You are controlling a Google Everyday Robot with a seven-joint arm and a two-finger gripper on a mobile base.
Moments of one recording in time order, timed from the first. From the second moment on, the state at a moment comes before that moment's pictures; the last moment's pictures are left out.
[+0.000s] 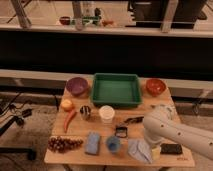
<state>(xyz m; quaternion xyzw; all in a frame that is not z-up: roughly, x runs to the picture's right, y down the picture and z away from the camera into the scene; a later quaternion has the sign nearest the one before) 0.230 0.287 0.725 -0.36 -0.01 -0.13 0.92</state>
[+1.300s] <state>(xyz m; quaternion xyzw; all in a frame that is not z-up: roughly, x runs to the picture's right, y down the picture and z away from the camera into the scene) 0.241 0.319 0.740 -0.37 -0.03 -0.10 0.92</state>
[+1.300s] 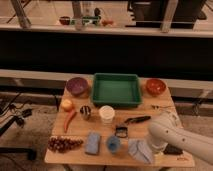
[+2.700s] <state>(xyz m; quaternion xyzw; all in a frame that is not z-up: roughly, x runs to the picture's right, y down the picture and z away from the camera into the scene) 0.240 0.344 0.744 -0.40 -0.05 -0.10 0.91</state>
